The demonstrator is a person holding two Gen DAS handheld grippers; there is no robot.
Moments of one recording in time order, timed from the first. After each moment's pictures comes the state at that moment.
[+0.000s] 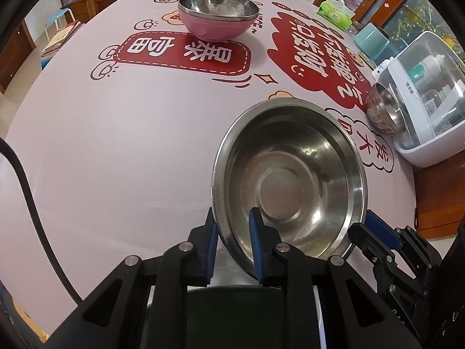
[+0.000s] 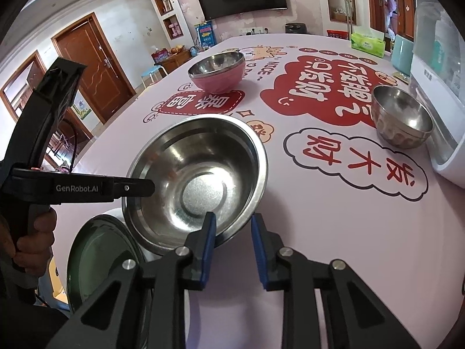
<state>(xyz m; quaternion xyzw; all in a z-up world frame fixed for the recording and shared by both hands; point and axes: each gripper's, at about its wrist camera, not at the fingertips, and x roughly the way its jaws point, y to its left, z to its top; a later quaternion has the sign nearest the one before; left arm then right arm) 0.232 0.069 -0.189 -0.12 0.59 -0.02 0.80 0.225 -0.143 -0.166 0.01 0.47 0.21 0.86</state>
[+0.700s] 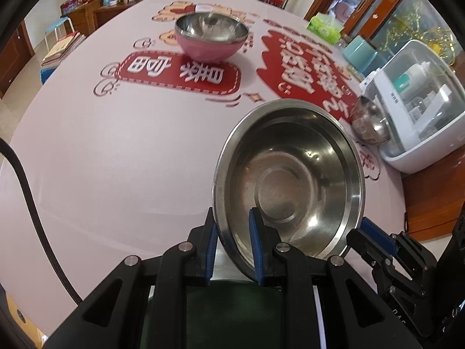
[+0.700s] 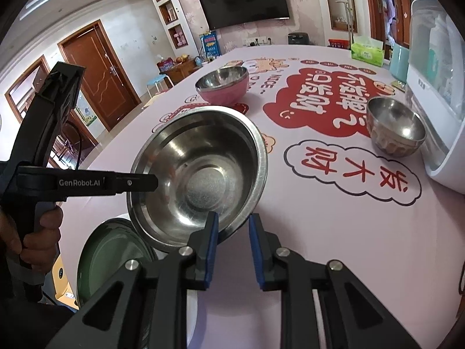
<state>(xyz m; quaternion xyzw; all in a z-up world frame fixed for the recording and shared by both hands) 0.222 0.072 -0.165 -0.13 0.55 -0.04 0.83 0.214 -0.150 -0.149 0.02 0.44 0.21 0.87</state>
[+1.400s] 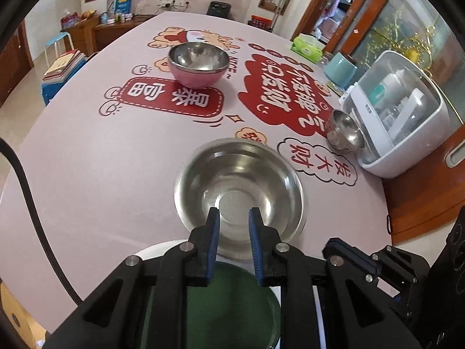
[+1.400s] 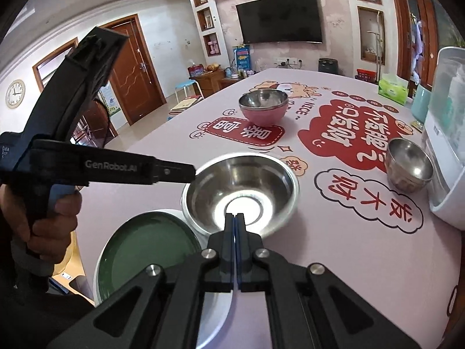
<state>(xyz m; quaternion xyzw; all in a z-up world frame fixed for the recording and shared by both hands) 0.189 0.063 -0.125 -0.13 0.50 -0.04 0.85 0.181 -0.126 -0.118 -0.03 0.40 0.27 0.88</state>
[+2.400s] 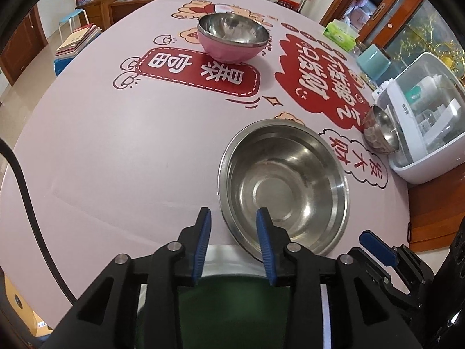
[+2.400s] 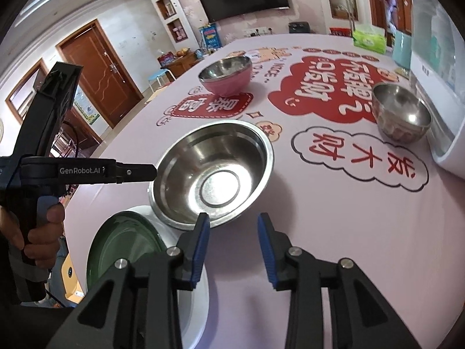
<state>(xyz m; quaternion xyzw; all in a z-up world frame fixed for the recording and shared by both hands) 0.219 0.083 -0.166 -0.14 0.56 0.00 0.82 0.215 -0.147 -0.156 0.04 0.47 0.22 0.85</state>
